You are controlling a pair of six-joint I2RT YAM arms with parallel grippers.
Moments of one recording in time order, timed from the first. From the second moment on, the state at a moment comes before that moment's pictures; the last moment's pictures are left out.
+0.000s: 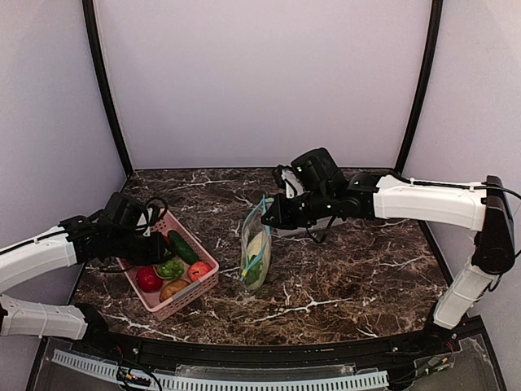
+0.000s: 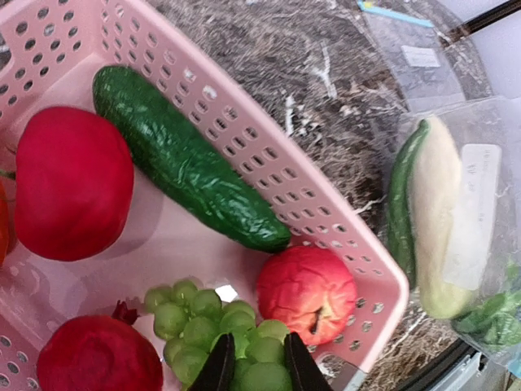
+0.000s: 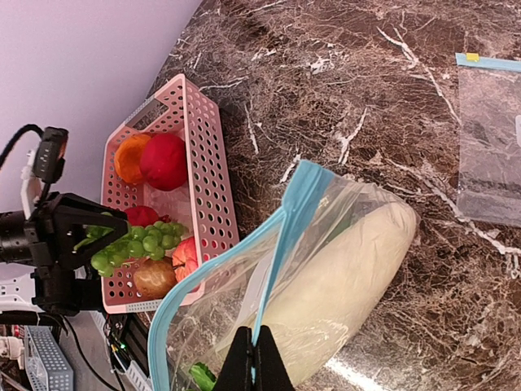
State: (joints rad) left arm -0.59 1.00 0.66 -0.57 0.05 -0.64; right arm 0.93 1.65 1.32 -0.34 -0.16 0.67
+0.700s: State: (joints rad) left arm -0.59 0.89 0.88 -0.55 0.30 -0.49; right arm 0.93 1.65 1.32 -0.34 -0.17 0.66
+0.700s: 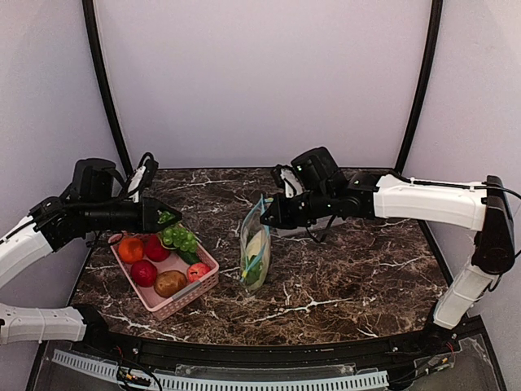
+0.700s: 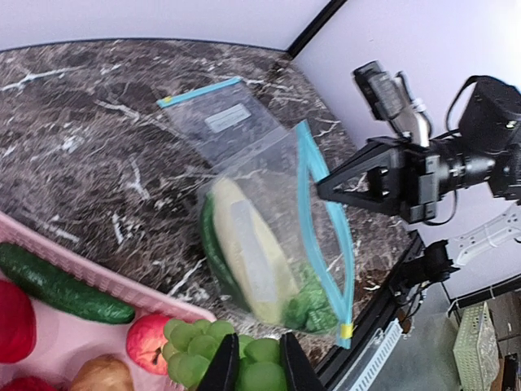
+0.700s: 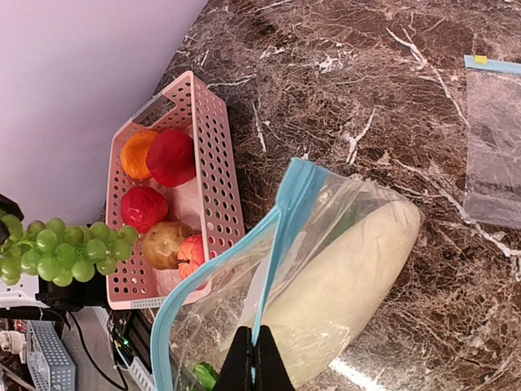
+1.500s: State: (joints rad) left arm -0.78 1.19 1.10 -0.18 0.48 -0.34; right arm 0.94 1.69 1.39 -0.35 -0.20 0.65
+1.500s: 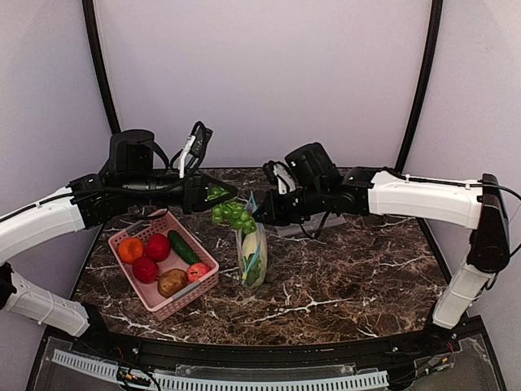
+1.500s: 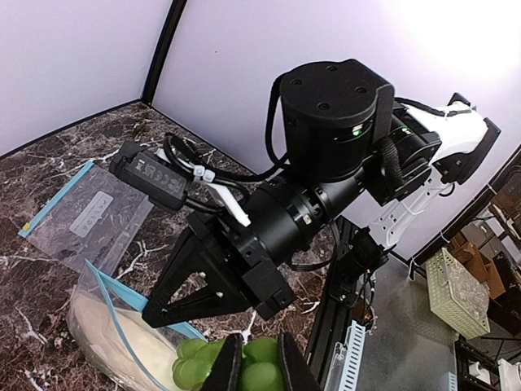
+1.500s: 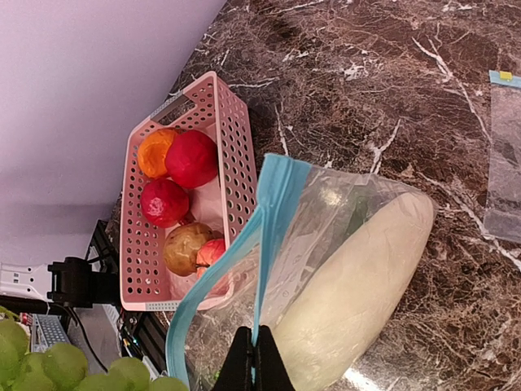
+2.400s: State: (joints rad) left arm -0.97 1.35 1.05 -0.17 0.02 -0.19; right arm 0.96 1.69 1.41 -0.38 -0.20 0.64
